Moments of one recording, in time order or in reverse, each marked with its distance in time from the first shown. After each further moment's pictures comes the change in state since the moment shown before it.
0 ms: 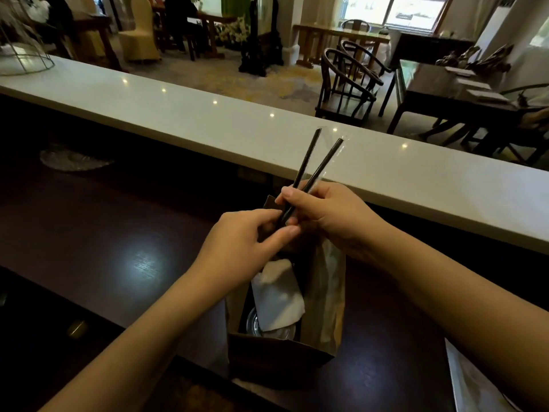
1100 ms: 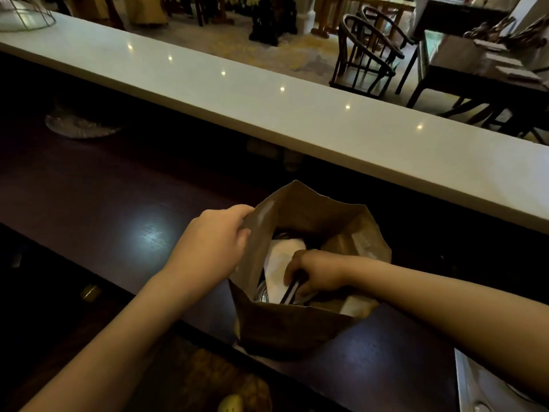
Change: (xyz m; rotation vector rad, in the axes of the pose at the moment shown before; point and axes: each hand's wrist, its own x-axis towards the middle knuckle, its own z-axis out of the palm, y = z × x) left_hand -0.030 -0.036 -0.005 0.287 -0.008 -0.247; right_hand 0.027 0.133 0.025 -1.078 -0.719 0.072
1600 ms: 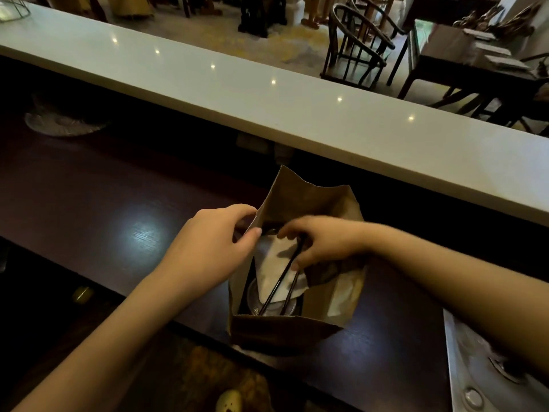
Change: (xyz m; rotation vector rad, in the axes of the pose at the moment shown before) left_hand -0.002 0.011 -0.001 -0.092 -0.063 0.046; right_hand -0.039 -0.012 -0.049 0.152 0.175 0.055
